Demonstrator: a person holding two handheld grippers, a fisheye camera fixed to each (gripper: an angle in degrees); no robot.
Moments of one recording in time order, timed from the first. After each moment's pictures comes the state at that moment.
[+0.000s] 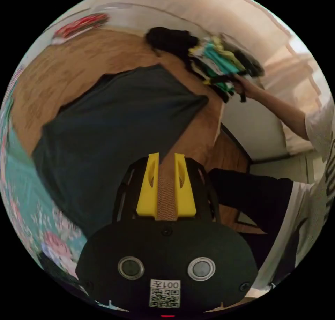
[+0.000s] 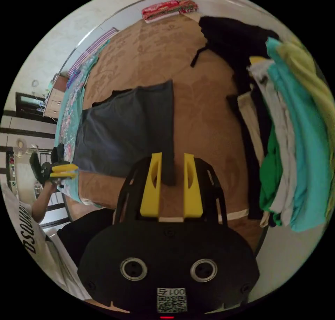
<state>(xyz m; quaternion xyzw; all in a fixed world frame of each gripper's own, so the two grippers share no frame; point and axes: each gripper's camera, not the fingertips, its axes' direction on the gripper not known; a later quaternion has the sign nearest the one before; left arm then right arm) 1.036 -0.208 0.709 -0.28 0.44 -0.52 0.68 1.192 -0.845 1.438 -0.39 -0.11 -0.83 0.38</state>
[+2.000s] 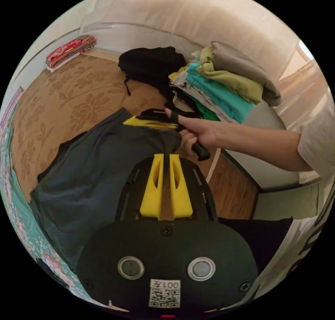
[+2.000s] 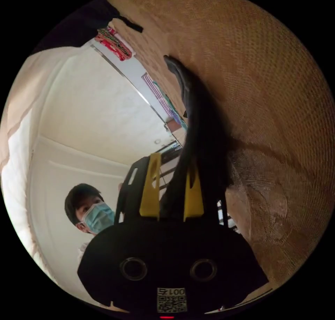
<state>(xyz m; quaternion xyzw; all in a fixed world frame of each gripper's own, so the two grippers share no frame) 1.132 -0.250 0.904 -0.27 0.35 -0.55 0.70 1.160 -0.744 1.490 -0.87 -0.20 -0.24 0.39</state>
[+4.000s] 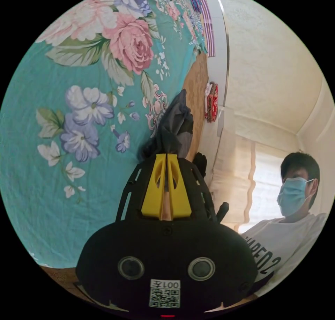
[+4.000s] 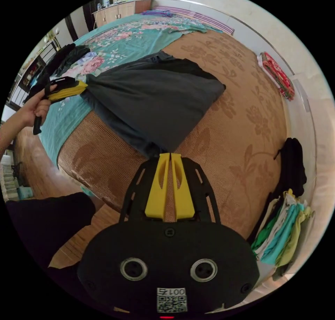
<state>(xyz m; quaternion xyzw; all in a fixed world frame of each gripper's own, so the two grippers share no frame) 1.226 0.618 0.190 -0.07 0.11 -0.98 0.18 1.683 -0.615 0.728 -0.18 -0.15 -0.97 0.08</state>
